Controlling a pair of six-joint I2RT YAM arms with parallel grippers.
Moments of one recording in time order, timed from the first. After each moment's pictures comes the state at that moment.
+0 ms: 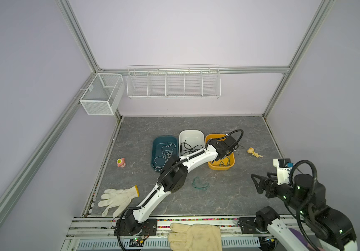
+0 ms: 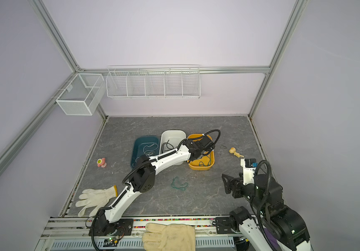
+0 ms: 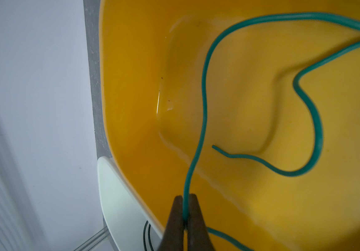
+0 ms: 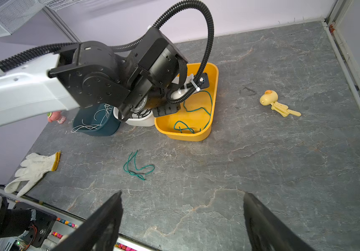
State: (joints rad) left arm -1.05 2.46 2.22 -0.85 -0.59 0.52; right arm 0.42 0.38 1.00 -1.15 0.02 0.34
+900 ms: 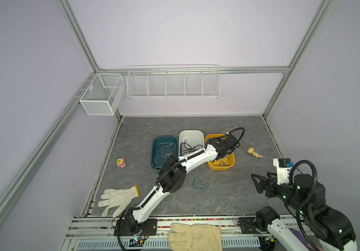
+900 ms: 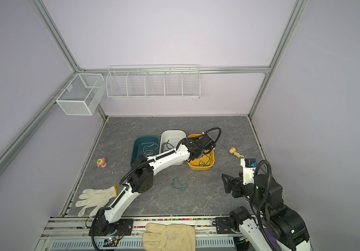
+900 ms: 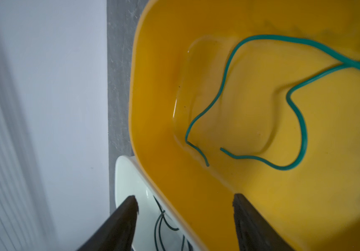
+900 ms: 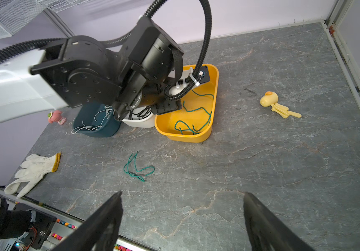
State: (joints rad) left arm -1.05 2.41 2.22 -0.82 -0.61 0.55; right arm 0.42 0.37 0.99 -1.14 0.02 0.34
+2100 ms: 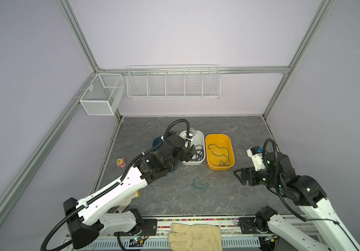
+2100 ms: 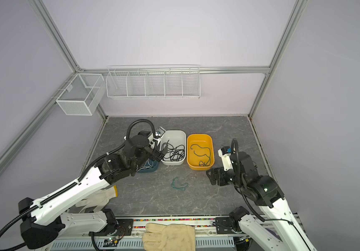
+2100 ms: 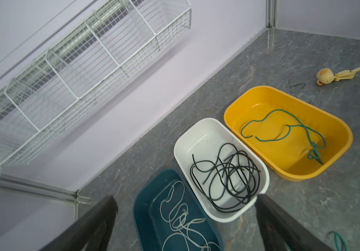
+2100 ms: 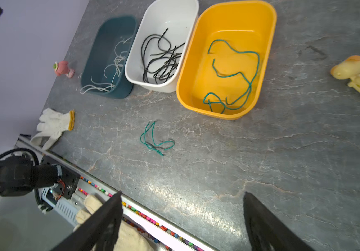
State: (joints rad) left arm -0.96 1.14 1.17 -0.46 -0.49 0.19; right arm 0.54 0.75 1.02 -1.08 -0.13 0.35
